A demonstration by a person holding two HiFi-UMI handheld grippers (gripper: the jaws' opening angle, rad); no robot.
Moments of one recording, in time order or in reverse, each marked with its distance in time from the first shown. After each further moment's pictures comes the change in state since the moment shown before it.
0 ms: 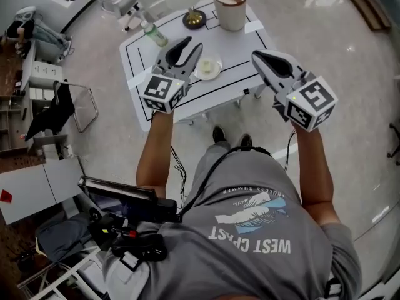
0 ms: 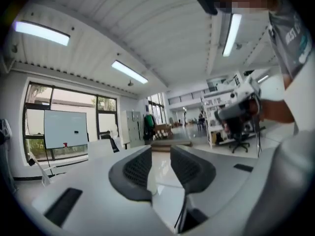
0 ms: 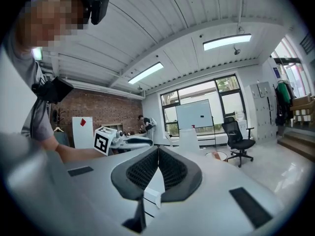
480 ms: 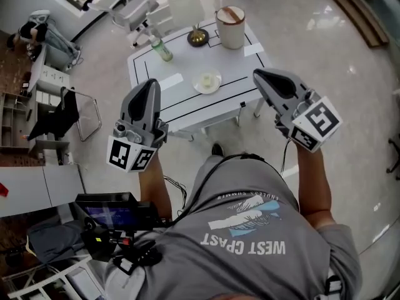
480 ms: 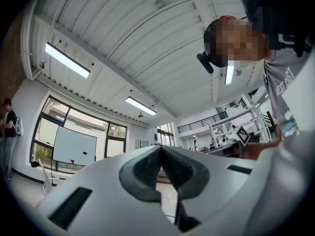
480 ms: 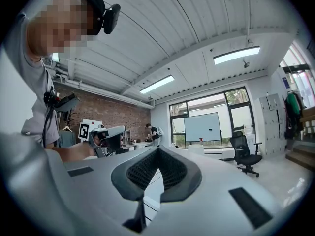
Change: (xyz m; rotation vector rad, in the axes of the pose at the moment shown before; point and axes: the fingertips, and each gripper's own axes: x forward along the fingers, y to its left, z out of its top) left arm -0.160 -0.039 0.136 -0.047 -0.369 0.131; right arm -0.053 0.045 0.048 -0.093 -0.121 0.086
